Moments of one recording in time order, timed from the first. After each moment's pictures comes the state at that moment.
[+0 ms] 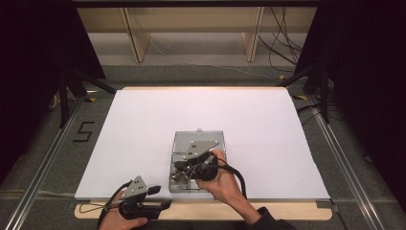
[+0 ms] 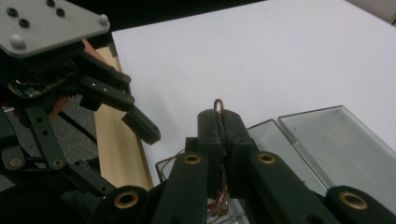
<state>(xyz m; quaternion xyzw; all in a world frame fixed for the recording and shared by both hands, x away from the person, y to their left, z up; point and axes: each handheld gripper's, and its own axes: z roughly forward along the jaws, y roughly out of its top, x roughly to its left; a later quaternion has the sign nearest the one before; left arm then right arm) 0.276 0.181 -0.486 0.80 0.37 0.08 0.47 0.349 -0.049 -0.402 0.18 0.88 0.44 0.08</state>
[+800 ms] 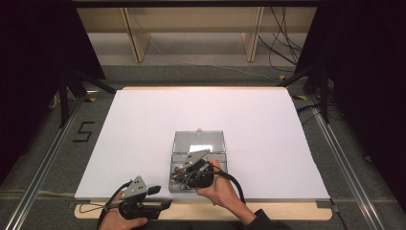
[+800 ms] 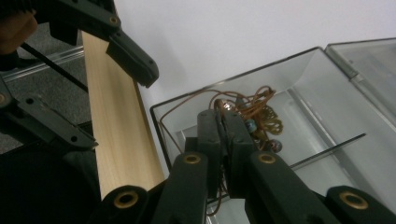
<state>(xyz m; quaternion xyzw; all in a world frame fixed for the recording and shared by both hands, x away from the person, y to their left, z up) 0.276 0.182 -0.486 0.80 0.36 0.08 0.47 0.353 -0.042 -0.452 0.19 0.91 0.37 0.03</state>
